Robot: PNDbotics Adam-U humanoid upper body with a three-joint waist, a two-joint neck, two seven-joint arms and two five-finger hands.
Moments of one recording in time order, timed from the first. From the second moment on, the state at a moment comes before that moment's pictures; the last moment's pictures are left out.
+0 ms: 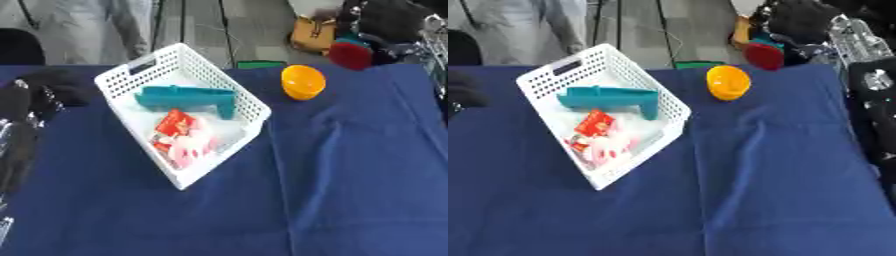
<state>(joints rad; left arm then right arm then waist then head) -0.28 0.35 -0.16 -1.98 0.13 -0.14 -0.15 -0.97 -0.57 0.01 -1.04 1.48 -0.83 -0.18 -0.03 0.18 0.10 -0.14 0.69</state>
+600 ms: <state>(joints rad) -0.29 0.35 -0.16 -1.98 0.14 -0.14 -0.15 -1.04 -0.40 0.06 -1.05 1.41 -0.72 -0.23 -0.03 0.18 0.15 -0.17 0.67</state>
